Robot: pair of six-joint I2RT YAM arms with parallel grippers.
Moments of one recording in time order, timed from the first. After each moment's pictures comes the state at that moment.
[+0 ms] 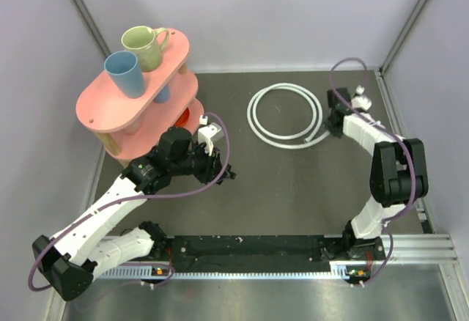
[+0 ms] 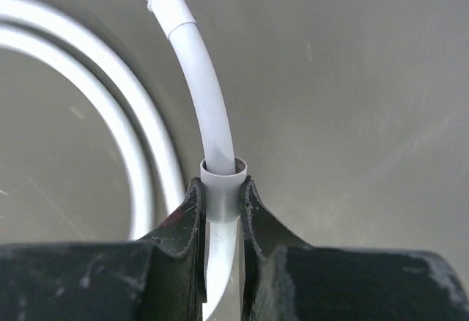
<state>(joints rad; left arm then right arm) -0.66 0.94 0.91 -0.57 0.40 -0.19 0.16 1.69 1.08 -0.43 0.41 0.94</state>
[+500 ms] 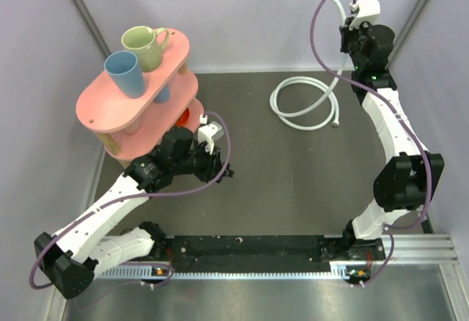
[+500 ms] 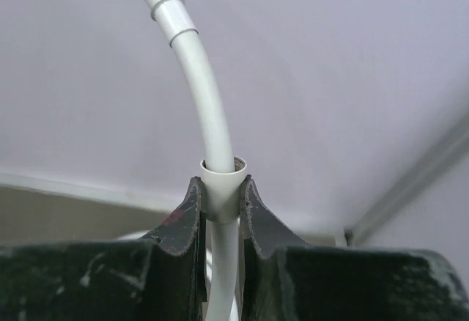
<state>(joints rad) -0.66 0.96 0.91 -0.57 0.35 -0.19 0.08 1.65 1.59 0.07 0.11 -0.13</state>
